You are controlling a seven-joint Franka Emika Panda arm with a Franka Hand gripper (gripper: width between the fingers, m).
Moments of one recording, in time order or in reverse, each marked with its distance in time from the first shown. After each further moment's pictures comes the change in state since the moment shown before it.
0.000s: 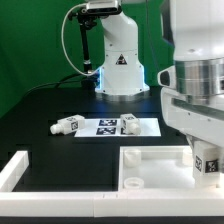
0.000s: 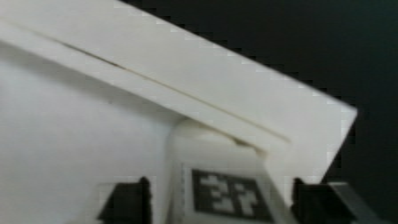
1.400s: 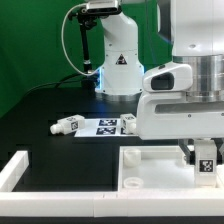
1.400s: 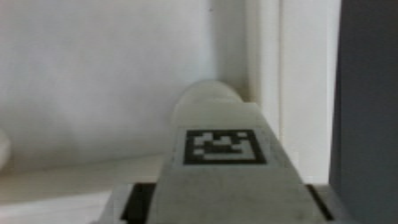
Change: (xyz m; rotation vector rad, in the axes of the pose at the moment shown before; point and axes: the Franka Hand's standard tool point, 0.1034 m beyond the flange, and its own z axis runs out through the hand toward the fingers) arm 0.012 0.001 -0.006 -0.032 0.006 -0.844
